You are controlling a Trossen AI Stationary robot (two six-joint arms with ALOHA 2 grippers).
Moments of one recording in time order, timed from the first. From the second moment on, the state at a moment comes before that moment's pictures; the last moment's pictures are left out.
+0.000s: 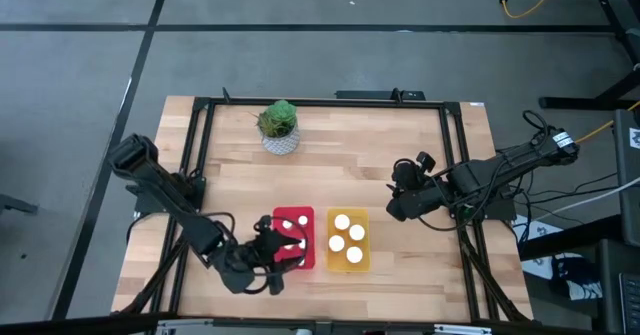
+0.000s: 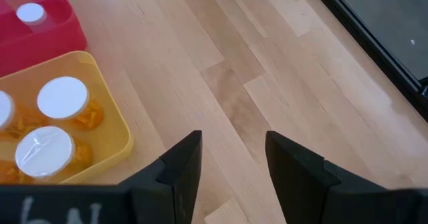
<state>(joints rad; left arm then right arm) -0.74 1.56 1.05 -0.07 -0.88 -0.73 0.39 1.21 1.03 -0.99 0.63 0.78</state>
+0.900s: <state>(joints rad) -0.54 1.39 1.05 -0.16 -0.53 -0.39 0.37 1.18 1.03 -0.97 0.60 0.54</state>
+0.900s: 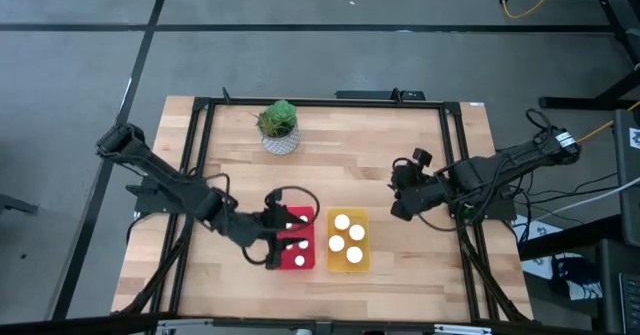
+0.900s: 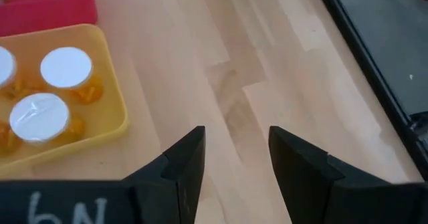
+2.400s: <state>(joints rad) -0.15 0.38 0.12 0.25 -0.24 -0.26 0.29 0.23 0.50 -0.50 0.56 0.39</state>
